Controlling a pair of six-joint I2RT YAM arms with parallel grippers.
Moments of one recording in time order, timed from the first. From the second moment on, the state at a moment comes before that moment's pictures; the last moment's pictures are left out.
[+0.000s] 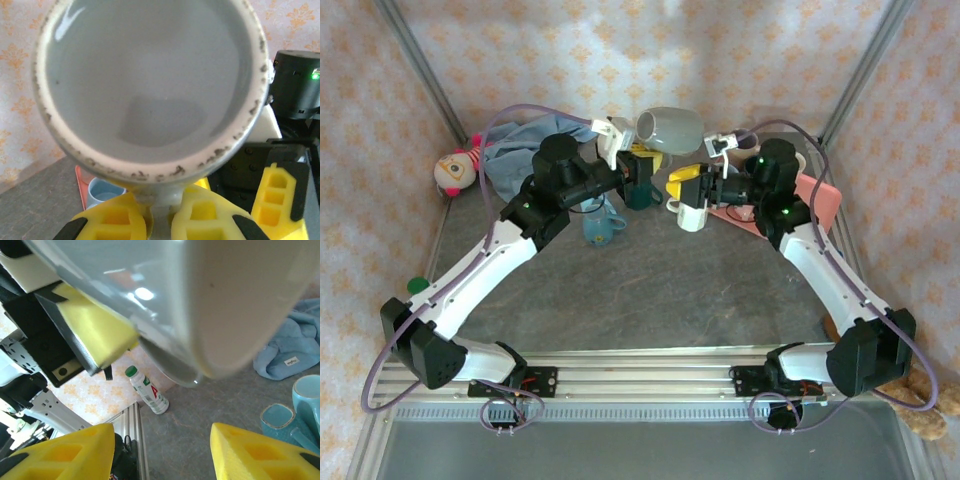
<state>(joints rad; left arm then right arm) -0.56 1.36 1.37 -0.04 0.40 -0.15 0.30 1.29 1.15 0.06 -1.11 0.45</state>
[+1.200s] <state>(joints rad) -0.56 1.33 1.37 0.06 0.41 -0.24 0.25 1.34 1.22 0.20 -1.15 0.55</state>
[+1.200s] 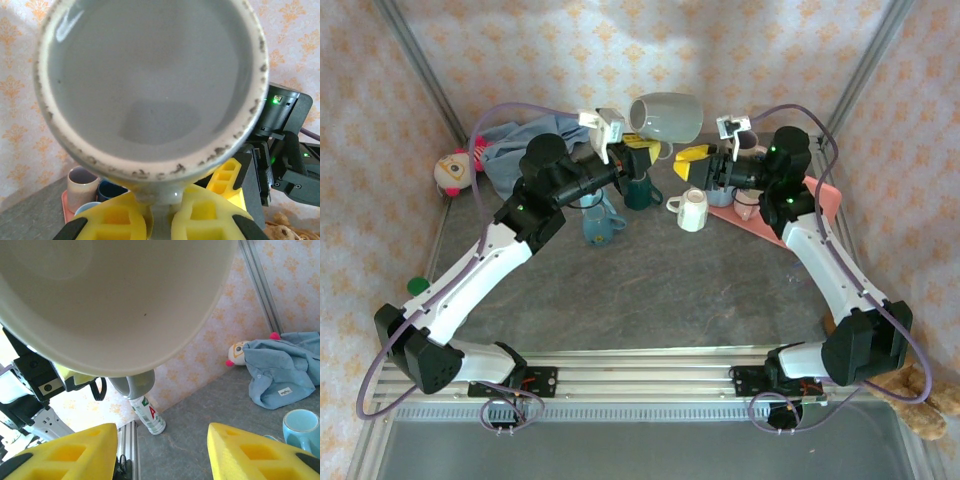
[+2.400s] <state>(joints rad) -0.56 1.36 1.37 0.16 0.43 -0.34 0.29 1.38 1.29 0.35 -1.16 0.71</state>
